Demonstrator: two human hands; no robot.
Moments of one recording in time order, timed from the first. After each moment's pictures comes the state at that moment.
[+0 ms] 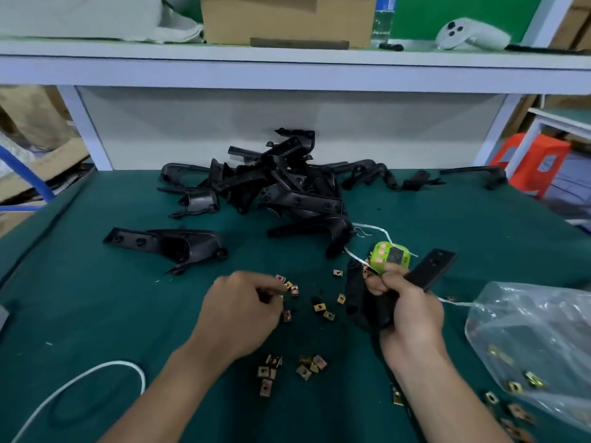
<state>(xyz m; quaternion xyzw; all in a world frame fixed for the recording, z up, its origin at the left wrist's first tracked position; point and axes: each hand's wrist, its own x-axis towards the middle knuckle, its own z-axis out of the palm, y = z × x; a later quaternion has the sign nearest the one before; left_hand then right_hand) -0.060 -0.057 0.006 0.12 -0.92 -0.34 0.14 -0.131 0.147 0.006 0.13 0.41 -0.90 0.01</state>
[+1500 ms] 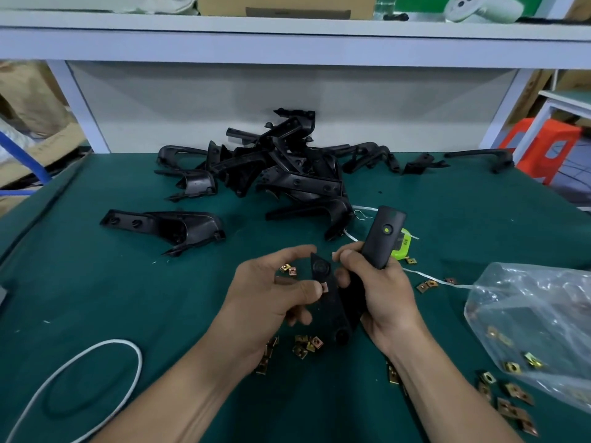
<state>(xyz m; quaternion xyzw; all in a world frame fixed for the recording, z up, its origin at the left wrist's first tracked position) -0.043 -0.012 0.021 0.09 -0.65 -0.75 0.05 -0.129 0.138 -0.009 -0.07 0.58 -0.80 0.12</state>
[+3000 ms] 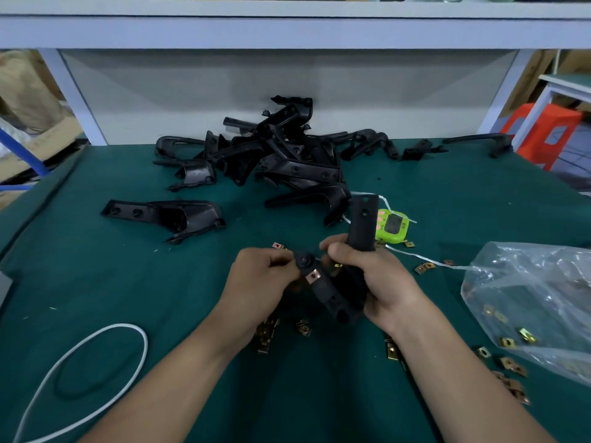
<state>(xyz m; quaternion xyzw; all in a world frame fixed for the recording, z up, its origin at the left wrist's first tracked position) -0.055 -0.022 -0.002 0.12 -0.74 -0.66 0.06 -0.126 0.144 0.001 -0.05 0.55 -0.79 0.27</state>
